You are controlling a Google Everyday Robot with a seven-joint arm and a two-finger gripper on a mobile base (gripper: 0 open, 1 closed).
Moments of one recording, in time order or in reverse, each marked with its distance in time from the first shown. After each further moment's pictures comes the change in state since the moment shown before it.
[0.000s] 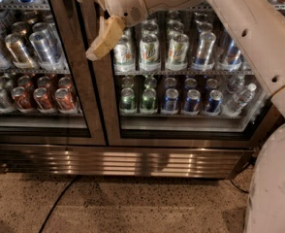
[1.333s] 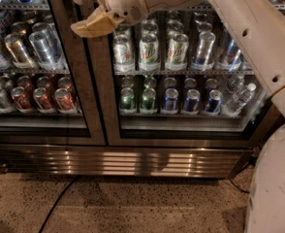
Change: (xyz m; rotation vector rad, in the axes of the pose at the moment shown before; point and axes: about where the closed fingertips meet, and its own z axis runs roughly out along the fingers) arm 0.000 0.000 0.000 0.000 0.000 0.000
